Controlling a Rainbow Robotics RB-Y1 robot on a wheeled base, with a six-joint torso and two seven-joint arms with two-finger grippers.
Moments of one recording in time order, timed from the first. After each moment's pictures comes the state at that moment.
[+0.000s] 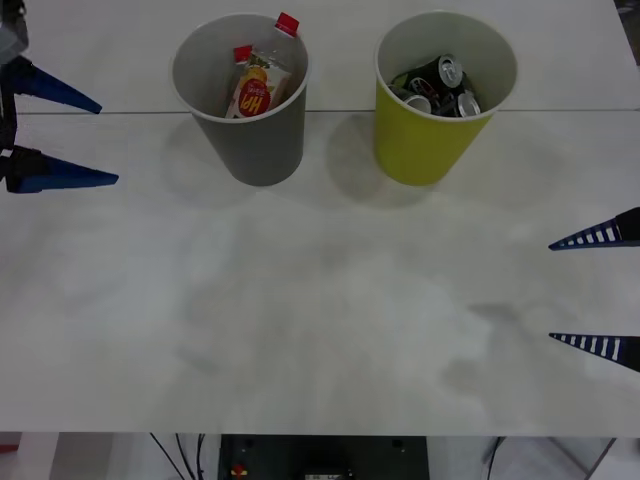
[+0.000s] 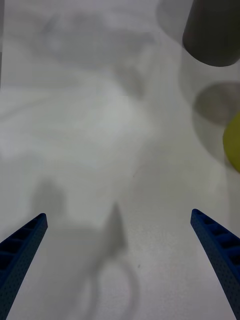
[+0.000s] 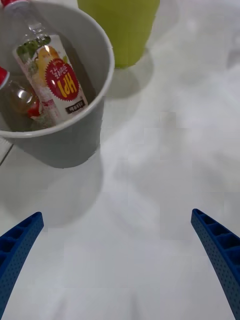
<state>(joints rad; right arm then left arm) 0.26 -1.13 -0.26 -2.01 1.31 -1.13 -0.09 -0.48 1.14 0.09 -1.69 -1.44 -1.44 0.63</state>
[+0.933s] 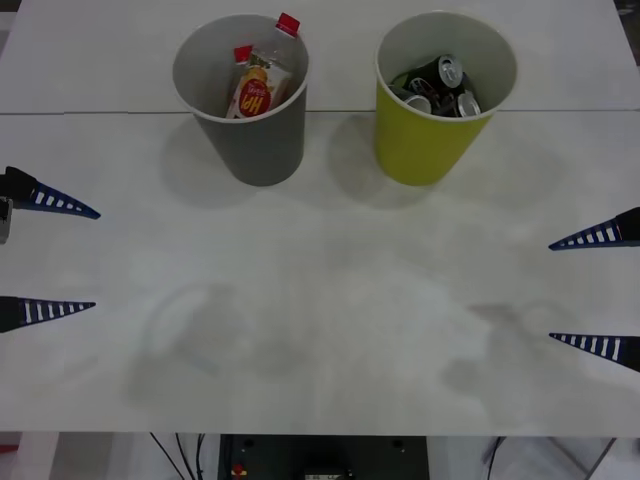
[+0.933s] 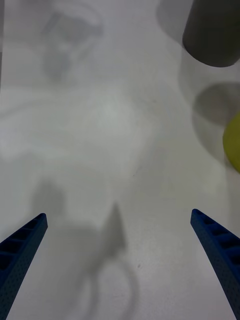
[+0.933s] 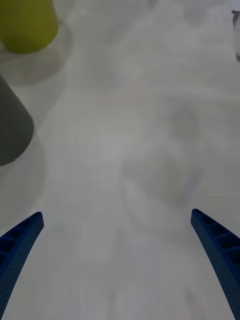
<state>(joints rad) 0.26 -1.13 -0.26 -2.01 1.31 -1.13 -0.09 0.00 0.98 0.35 -1.91 -1.45 -1.49 0.16</state>
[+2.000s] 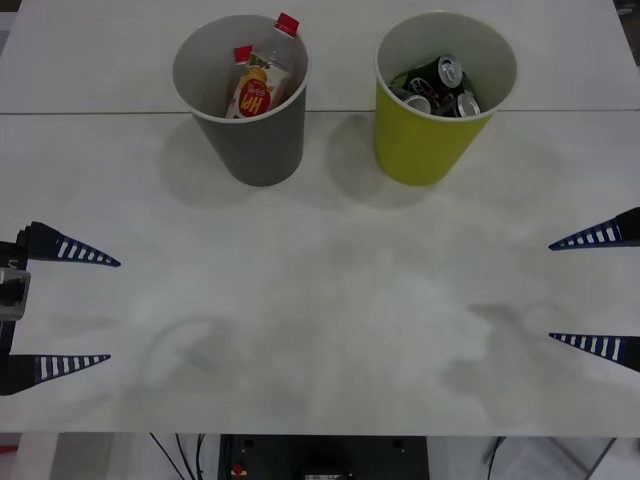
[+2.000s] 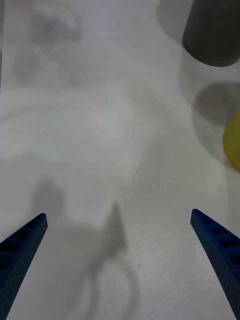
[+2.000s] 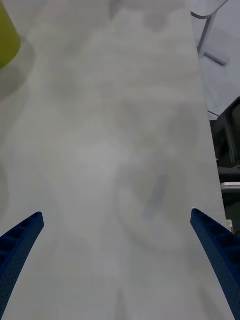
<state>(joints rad) 0.26 -1.13 -0.26 -2.01 1.31 -1.13 -0.09 0.13 0.85 0.39 -2.00 -1.48 -1.52 0.03</state>
